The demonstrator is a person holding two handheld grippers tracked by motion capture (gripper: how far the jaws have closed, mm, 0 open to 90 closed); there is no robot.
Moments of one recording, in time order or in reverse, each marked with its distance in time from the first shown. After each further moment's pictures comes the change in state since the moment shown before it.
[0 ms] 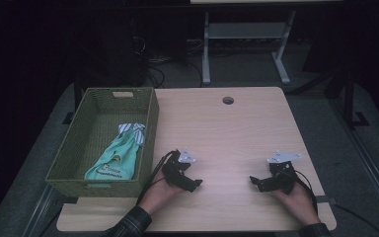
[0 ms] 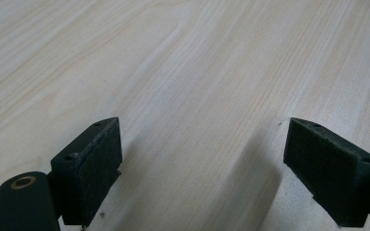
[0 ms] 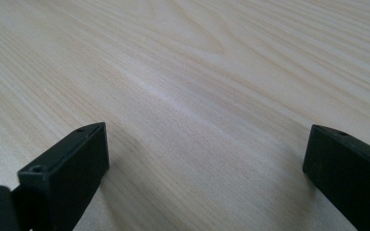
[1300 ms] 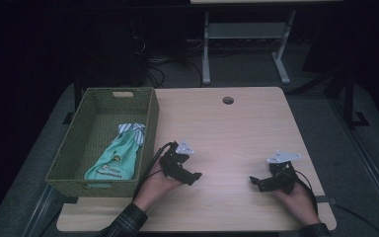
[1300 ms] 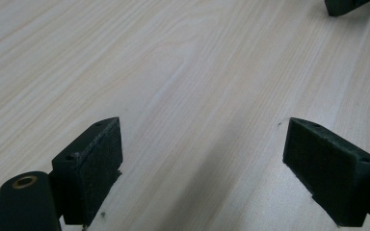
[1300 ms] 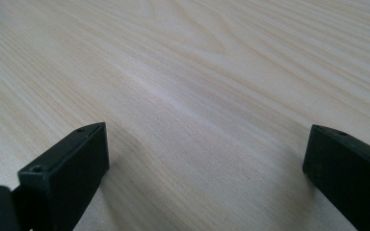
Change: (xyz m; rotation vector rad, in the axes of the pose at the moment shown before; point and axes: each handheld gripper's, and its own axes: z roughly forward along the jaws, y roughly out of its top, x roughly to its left) left arm 0.005 0.023 -0.026 -0.010 -0.010 0.010; right arm 0.000 0.000 0.000 0.002 0.003 -0.002
